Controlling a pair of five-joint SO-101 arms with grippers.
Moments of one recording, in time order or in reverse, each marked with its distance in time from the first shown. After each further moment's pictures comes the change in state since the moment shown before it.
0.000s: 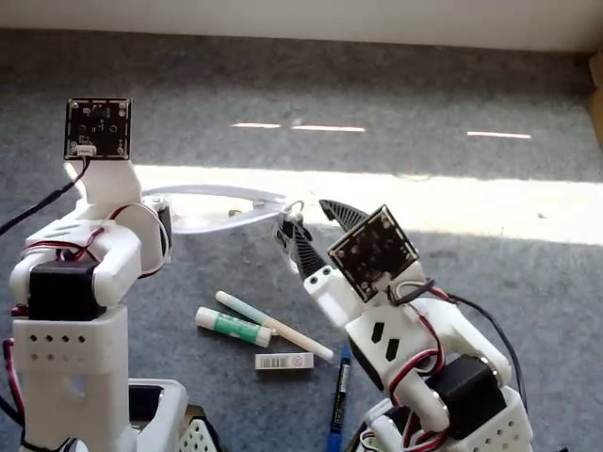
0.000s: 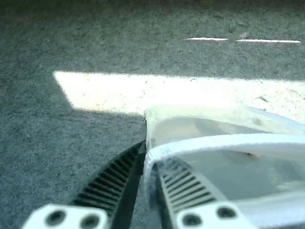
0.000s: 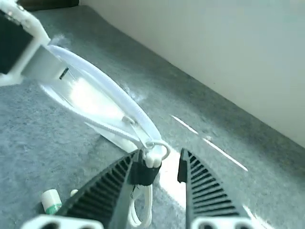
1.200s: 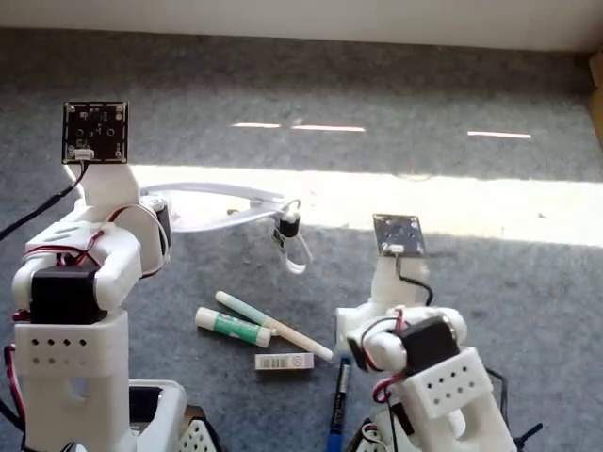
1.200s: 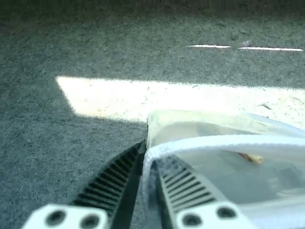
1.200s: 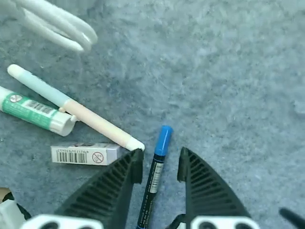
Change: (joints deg) left arm -0.4 -0.8 3.5 -3.7 0.0; right arm 7.4 10.8 16.5 25.4 -37.4
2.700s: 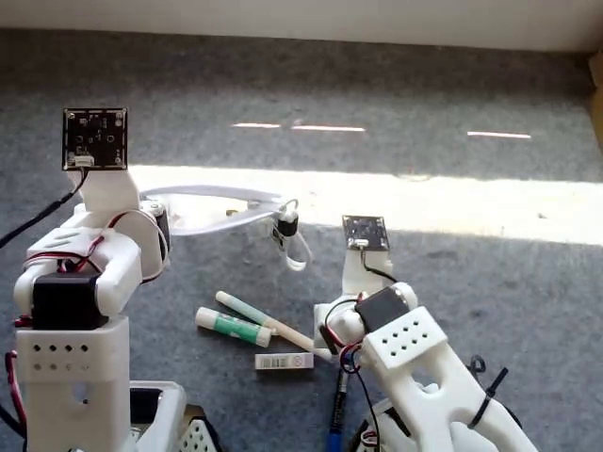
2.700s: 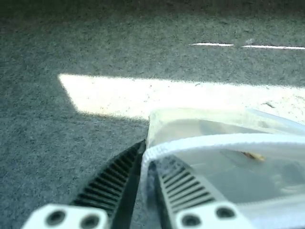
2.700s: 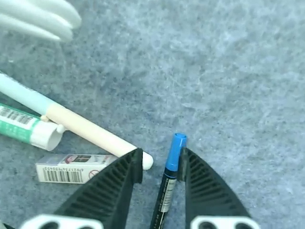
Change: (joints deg) left arm -1.0 -0.2 2.4 -0.4 0.0; right arm -5.4 18.4 4.1 -15.6 -5.1
